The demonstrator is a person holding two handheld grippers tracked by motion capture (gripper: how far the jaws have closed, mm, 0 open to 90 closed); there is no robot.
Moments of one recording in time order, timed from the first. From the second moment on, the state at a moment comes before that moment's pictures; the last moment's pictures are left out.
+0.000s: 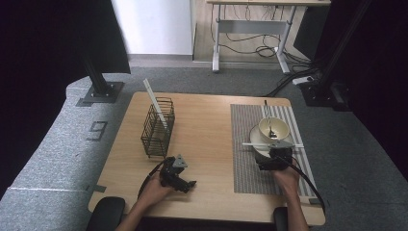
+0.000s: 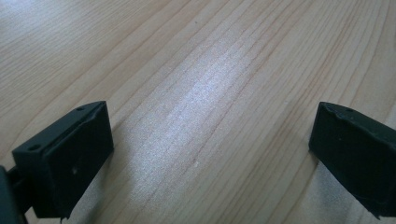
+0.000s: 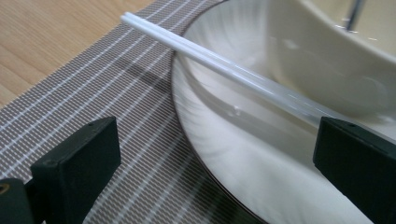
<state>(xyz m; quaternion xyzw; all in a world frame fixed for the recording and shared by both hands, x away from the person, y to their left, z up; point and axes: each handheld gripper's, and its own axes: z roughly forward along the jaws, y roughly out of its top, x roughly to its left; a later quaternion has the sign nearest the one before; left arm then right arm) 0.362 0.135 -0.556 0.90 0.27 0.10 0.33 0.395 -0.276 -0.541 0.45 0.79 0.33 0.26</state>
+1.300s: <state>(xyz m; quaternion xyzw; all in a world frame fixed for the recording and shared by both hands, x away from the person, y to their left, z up) 0.363 0.135 -0.556 0.90 0.27 0.10 0.33 0.399 -0.375 -0.546 0.56 0.69 0.34 0.30</state>
